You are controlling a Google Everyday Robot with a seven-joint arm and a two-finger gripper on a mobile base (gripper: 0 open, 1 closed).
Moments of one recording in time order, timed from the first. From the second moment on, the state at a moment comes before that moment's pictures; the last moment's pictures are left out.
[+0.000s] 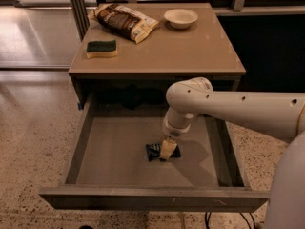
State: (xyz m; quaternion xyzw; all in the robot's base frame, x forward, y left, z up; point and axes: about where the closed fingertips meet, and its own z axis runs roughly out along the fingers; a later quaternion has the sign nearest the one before) arm 0.562 -0.062 0.588 -0.65 0.75 0.06 0.09
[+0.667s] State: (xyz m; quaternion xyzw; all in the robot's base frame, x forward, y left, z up) arm 0.574 -0.071 0.626 -0.65 0.75 0.08 0.10
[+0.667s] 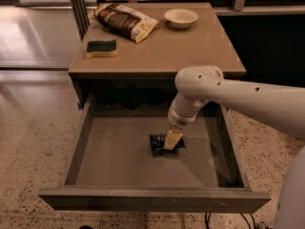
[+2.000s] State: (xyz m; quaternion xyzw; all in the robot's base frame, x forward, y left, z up) arm 0.643 -0.109 0.826 -0.67 0.70 0.18 0.15
